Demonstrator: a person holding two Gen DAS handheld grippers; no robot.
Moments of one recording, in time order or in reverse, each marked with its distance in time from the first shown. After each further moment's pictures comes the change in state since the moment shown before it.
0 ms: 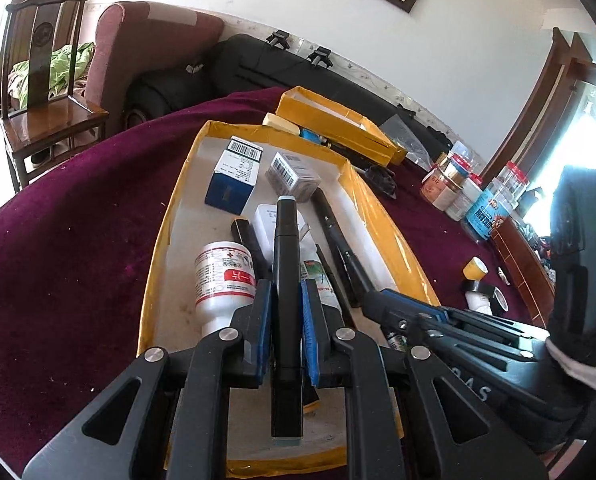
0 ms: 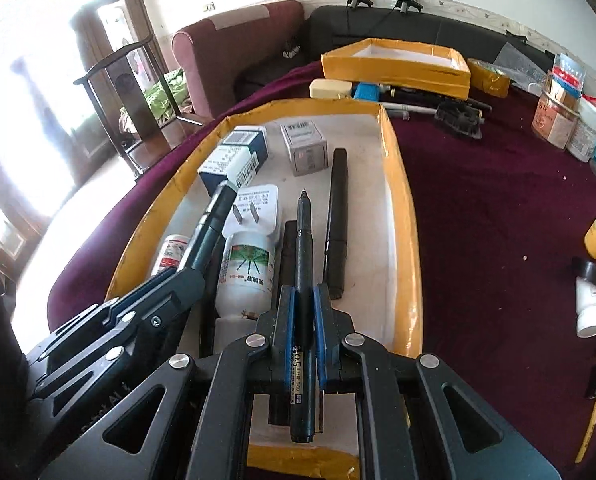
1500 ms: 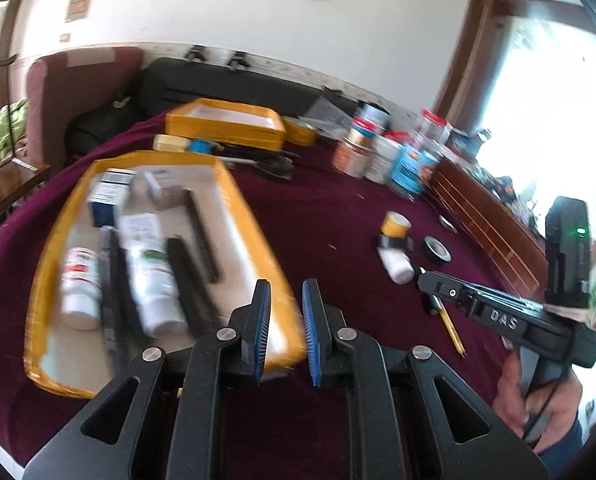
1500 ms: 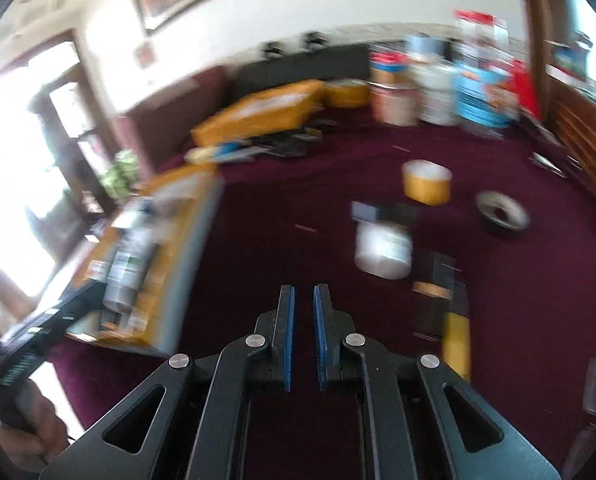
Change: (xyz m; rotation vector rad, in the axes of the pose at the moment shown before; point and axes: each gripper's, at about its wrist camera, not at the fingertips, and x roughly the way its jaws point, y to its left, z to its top) left arm -0.032 -0.113 -0.030 0.261 0.008 -0.130; right arm -0.124 -0.173 -0.080 0.249 -0.184 -0.125
